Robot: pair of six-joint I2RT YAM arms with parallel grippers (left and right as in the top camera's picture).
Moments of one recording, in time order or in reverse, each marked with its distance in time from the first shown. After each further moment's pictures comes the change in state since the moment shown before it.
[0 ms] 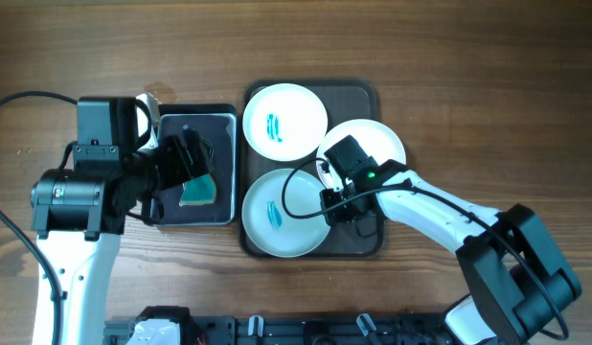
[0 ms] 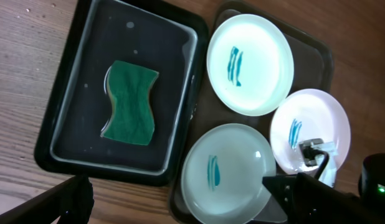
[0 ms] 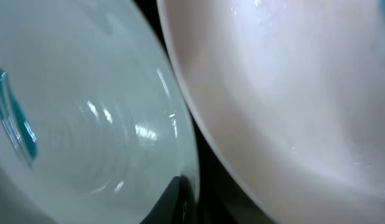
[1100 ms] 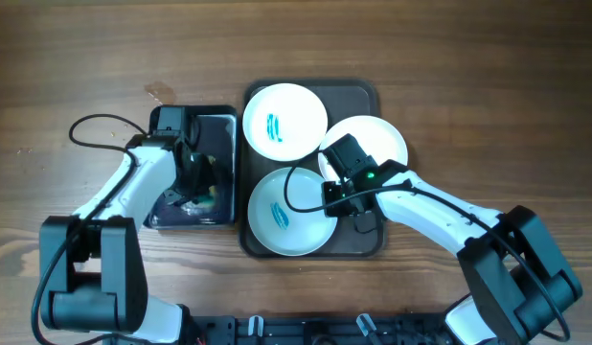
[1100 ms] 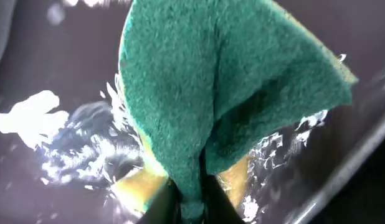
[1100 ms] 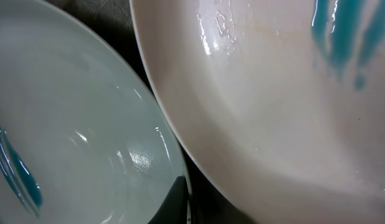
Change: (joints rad) left arm -0.005 0.526 -0.349 0.407 -0.146 -0.077; right arm 0.005 -0.004 0.004 0.039 0.109 0.084
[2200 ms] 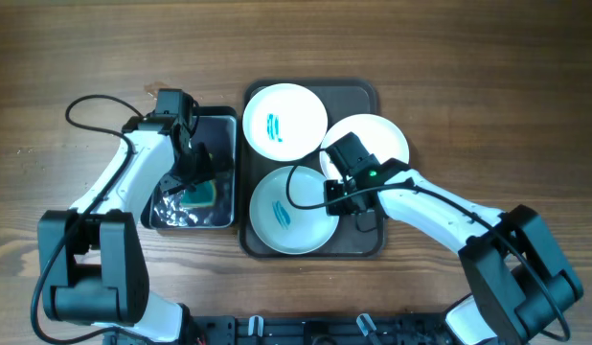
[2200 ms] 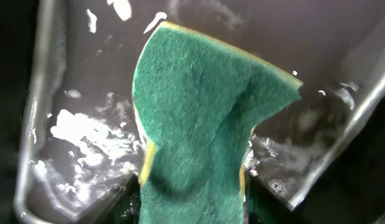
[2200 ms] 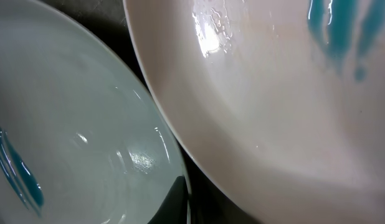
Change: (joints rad) left arm -0.001 0.033 0.122 -0.087 -0.033 0.045; right arm -0.022 0.000 0.000 -0.006 -0.008 0.002
